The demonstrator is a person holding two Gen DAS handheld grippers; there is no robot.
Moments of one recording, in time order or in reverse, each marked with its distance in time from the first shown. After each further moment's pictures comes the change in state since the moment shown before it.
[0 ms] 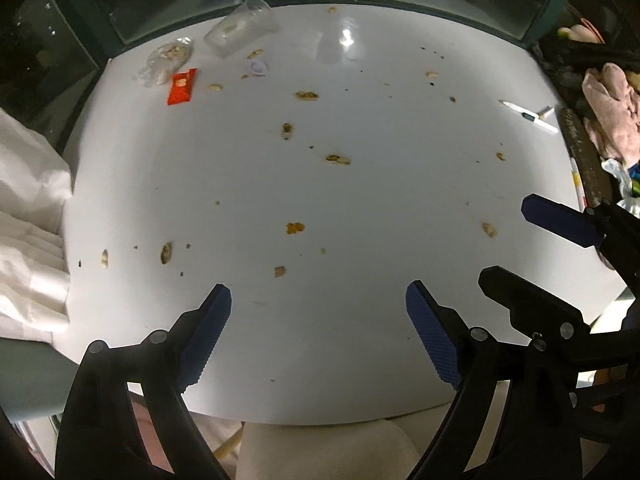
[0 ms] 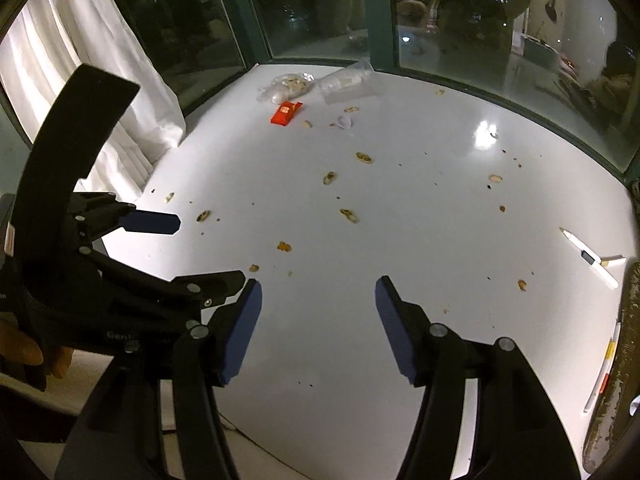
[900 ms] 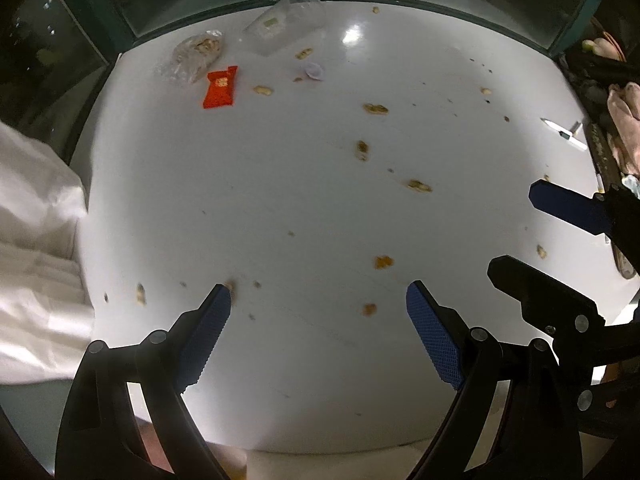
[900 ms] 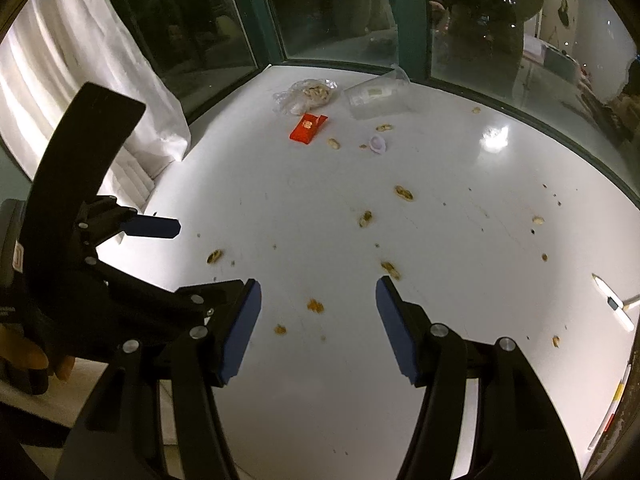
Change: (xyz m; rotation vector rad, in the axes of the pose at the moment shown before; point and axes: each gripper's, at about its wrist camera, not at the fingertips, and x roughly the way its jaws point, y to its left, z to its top) left arm 0.028 0.095 0.050 0.015 0.028 0.011; right arm 0.057 0.046 0.070 -0.010 0.011 0.001
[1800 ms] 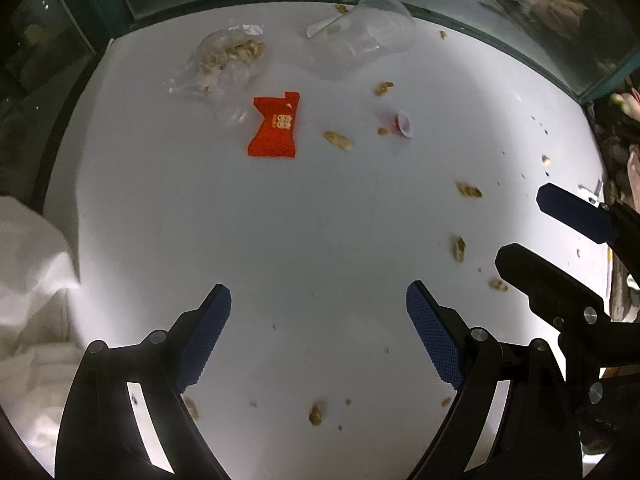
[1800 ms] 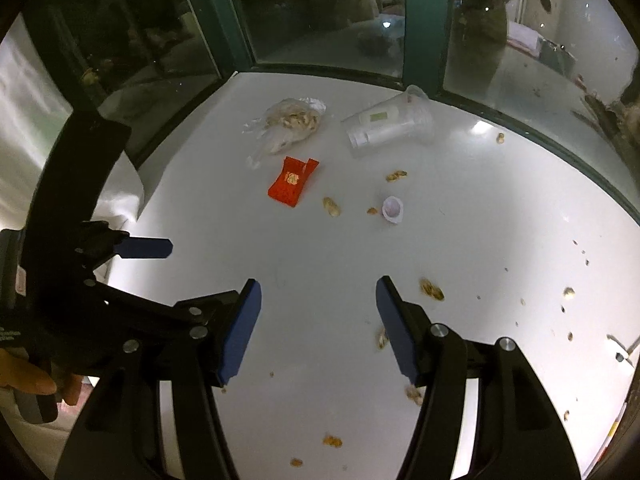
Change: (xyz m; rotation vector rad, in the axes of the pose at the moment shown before) left arm 0.076 0.113 0.114 -0.059 0.043 -0.097; right arm 0.105 0.008 0.133 0.071 0.055 -0.073
